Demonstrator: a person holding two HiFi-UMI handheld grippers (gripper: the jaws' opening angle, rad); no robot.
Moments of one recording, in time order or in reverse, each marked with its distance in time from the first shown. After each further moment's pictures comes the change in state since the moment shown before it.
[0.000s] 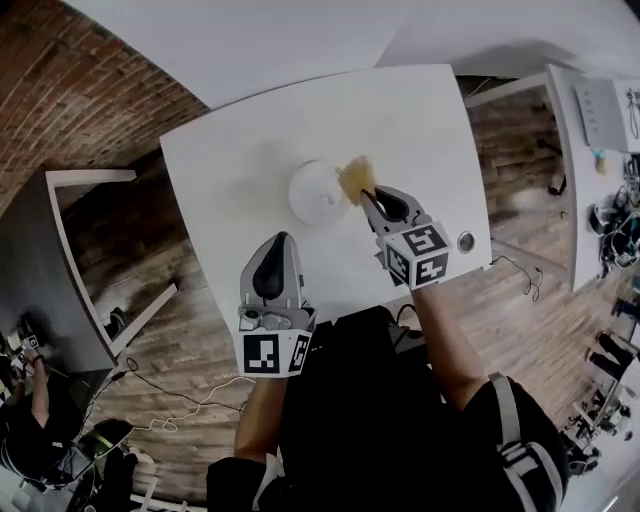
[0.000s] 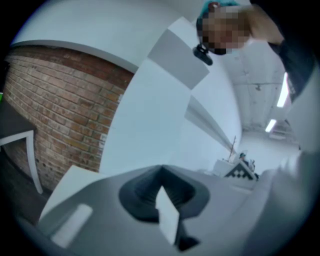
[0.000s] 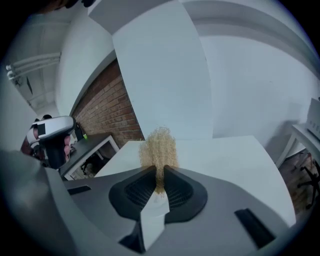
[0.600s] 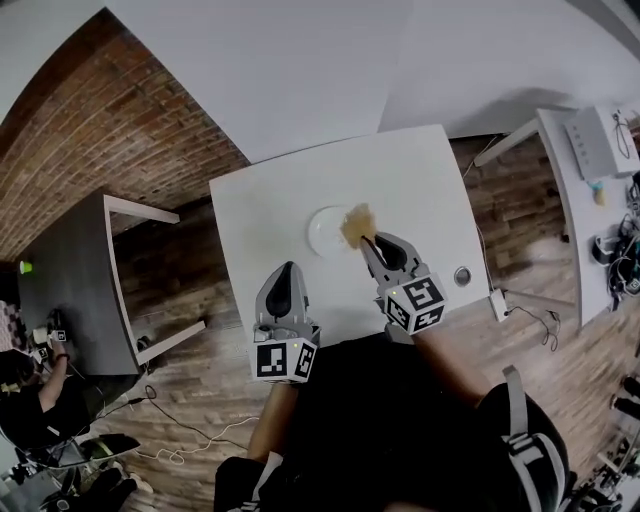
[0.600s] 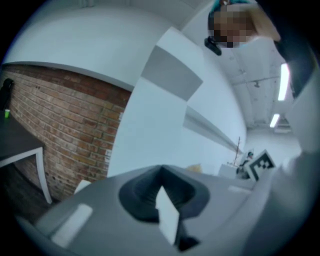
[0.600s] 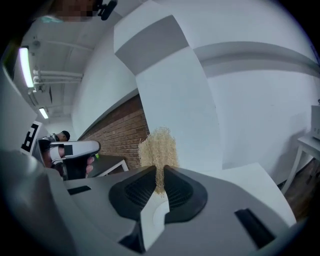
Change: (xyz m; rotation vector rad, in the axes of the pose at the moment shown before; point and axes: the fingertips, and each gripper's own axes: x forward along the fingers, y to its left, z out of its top) left arm -0.043 -0.030 0.052 0.062 -0.086 0.075; right arm -0.095 0.057 0.067 -0.052 -0.326 0.102
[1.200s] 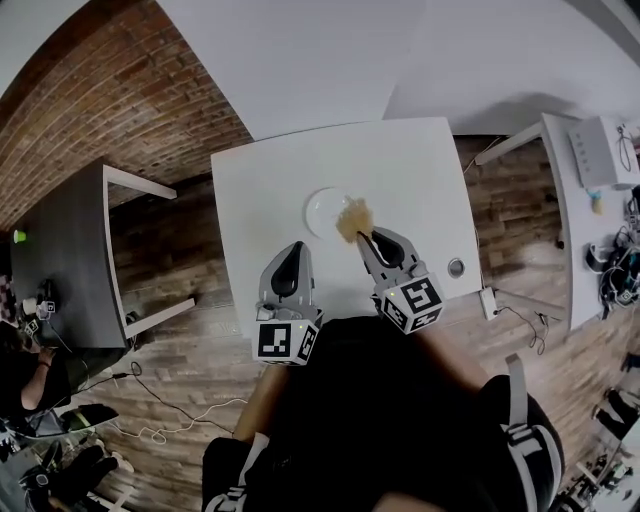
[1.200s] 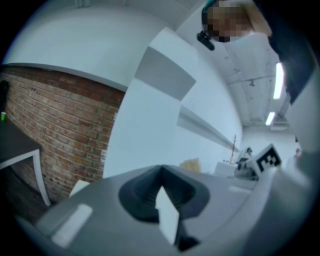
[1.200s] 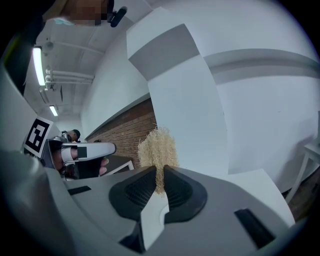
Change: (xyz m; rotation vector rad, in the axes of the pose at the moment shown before) left arm -0.004 -0.021 0.001 0.032 -0.002 -0.037; right arm -0.020 0.029 0.008 -0.059 -0.049 0.073
